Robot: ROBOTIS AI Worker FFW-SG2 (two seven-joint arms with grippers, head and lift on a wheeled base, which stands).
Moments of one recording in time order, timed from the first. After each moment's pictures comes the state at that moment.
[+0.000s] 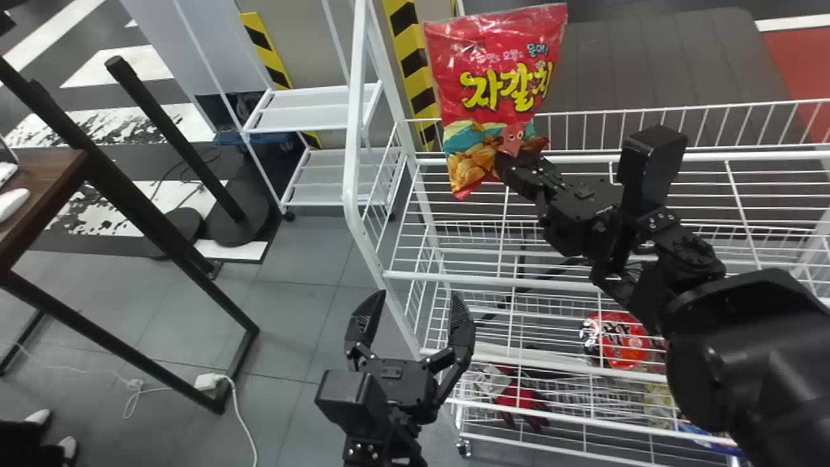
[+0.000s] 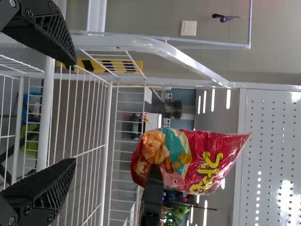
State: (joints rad) left arm 0.58 0.02 -0.08 -1.76 0.03 -0.38 0.07; right arm -0.17 0.00 0.43 -1.38 -0.32 0.04 0.28
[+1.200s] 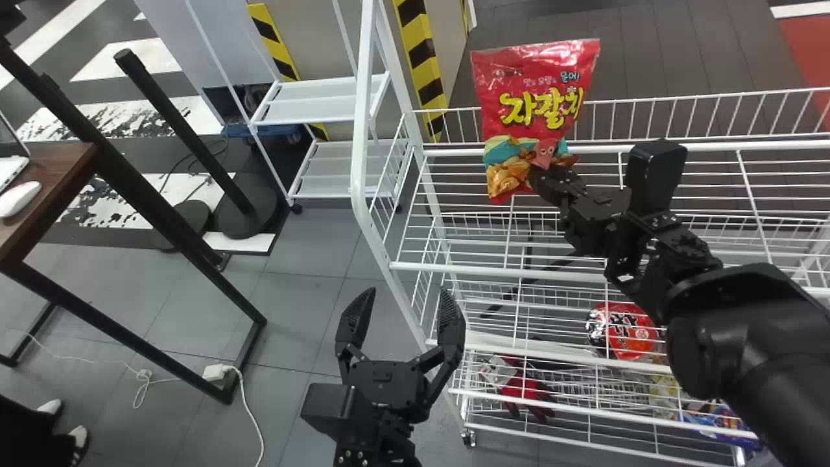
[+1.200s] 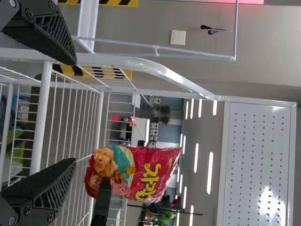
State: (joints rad) left arm 0.59 0.03 -0.06 -1.72 0.06 -0.48 0.07; right arm -0.34 0.00 0.50 -0.99 -0.42 -0.08 0.21
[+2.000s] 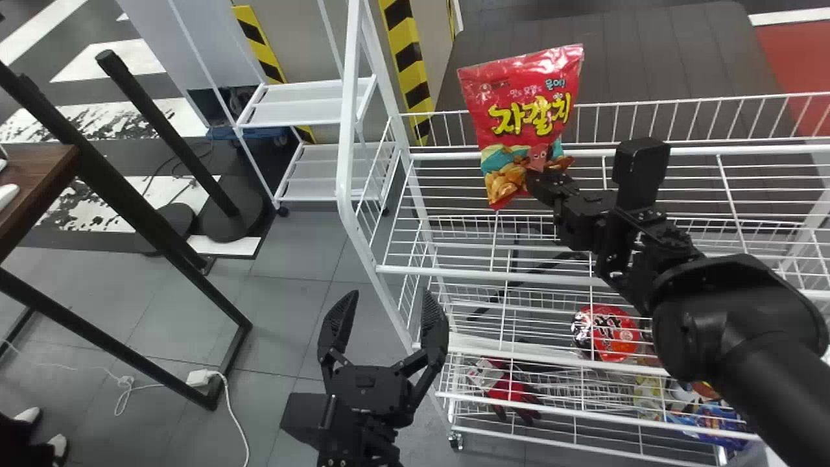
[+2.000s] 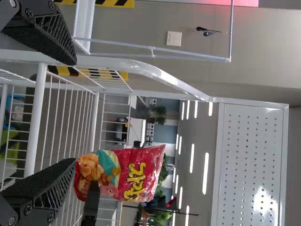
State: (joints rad) left arm 0.60 0.03 -0.06 -1.72 0.06 -0.51 0.07; right arm -0.42 0.00 0.54 -0.87 -0.47 -0.10 0.19
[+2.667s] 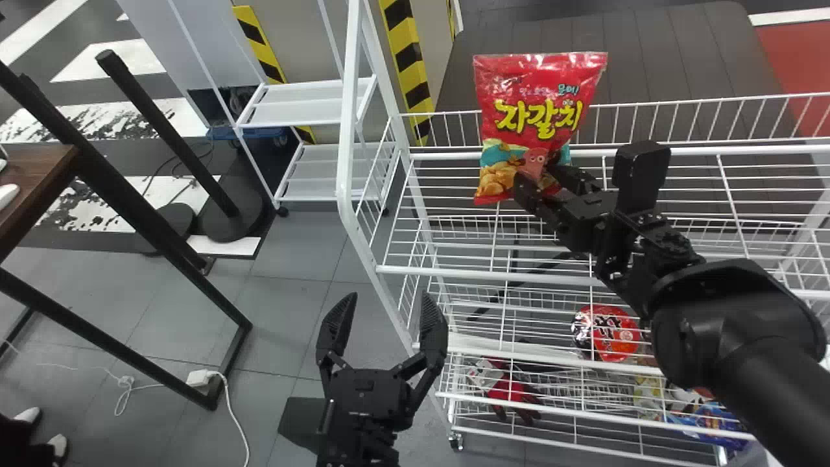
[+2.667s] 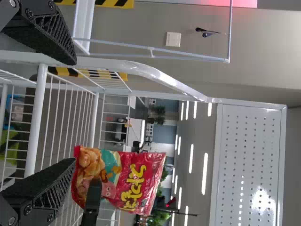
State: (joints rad) left arm 0.61 0.03 -0.06 -1.72 0.06 -0.52 0.07; right arm -0.42 0.00 0.55 -0.86 -0.47 -0.15 0.19
